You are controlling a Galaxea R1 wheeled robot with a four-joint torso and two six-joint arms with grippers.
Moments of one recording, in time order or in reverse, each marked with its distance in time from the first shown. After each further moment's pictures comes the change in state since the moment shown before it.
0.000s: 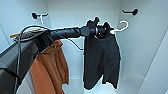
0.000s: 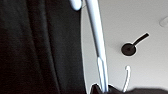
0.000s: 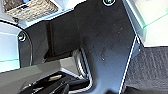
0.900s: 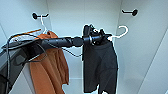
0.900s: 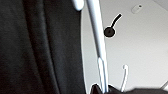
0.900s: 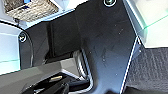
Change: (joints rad) left arm 0.102 -0.171 0.303 0.141 -0.146 0.001; right arm 0.002 0.000 0.002 0.000 -0.002 0.000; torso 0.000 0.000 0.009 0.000
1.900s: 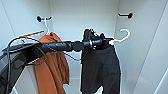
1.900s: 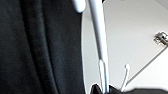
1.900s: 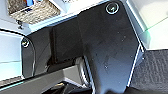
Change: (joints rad) left arm 0.040 -0.017 0.071 0.011 -0.026 0.002; right arm 0.003 -0.001 0.004 0.000 0.004 -0.002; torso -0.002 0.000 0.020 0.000
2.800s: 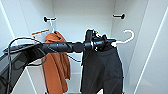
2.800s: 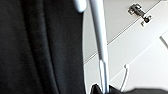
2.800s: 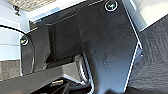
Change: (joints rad) left arm 0.009 0.002 0.045 0.003 0.000 0.000; right arm -0.006 0.000 0.000 0.000 0.005 0.000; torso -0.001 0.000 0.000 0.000
